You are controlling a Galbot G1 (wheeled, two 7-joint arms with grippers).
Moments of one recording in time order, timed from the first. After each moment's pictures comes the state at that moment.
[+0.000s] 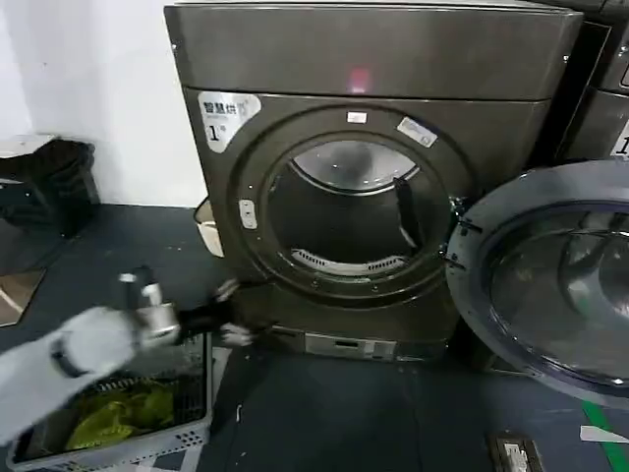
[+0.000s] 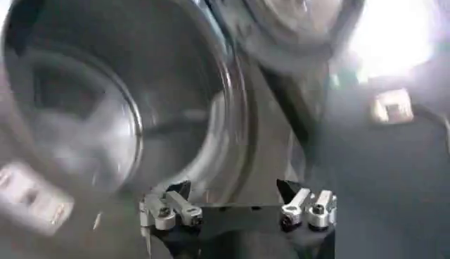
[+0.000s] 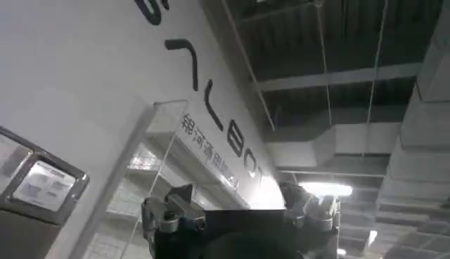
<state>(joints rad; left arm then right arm) 0.43 -0.28 0.40 -1.83 -0.47 -0.04 0.42 -1.42 0.82 2.19 1.71 0.29 -0.16 -0.20</state>
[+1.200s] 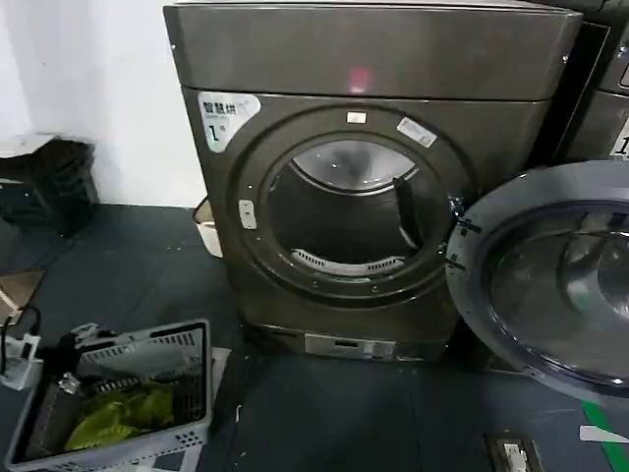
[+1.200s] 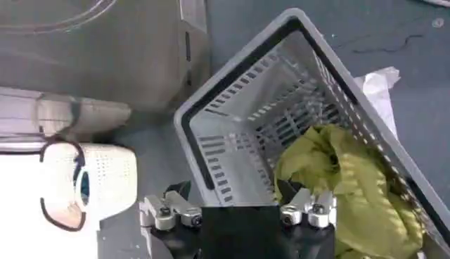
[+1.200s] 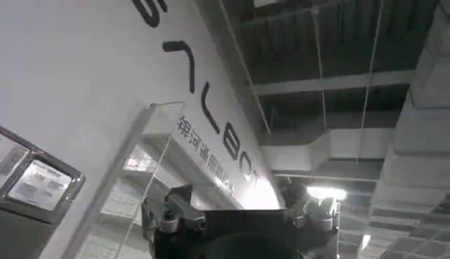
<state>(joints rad) 0.61 0.06 0.34 -1.67 0.02 -0.23 0.53 -1.41 0.86 2.20 1.73 0.28 -0.13 -0.18</state>
